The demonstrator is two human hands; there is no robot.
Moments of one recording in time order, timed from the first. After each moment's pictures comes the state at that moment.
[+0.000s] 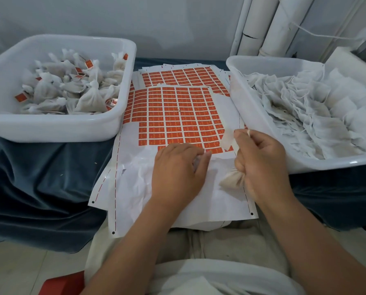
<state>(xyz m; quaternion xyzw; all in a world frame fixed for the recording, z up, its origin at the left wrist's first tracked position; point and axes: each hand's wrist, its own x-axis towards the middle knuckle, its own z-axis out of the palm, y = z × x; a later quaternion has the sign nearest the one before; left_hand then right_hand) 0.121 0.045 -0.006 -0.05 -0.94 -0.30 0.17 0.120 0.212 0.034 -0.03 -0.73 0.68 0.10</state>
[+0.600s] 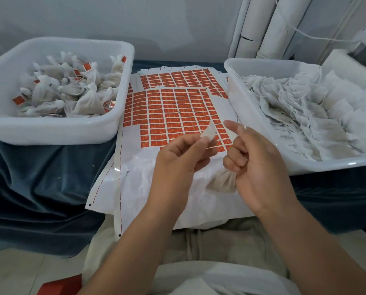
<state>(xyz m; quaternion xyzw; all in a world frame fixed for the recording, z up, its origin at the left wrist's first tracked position) 0.144 0.052 0.043 0.04 -0.57 -0.82 0.00 0.130 0.199 0.052 -0.01 -0.55 0.83 0.01</state>
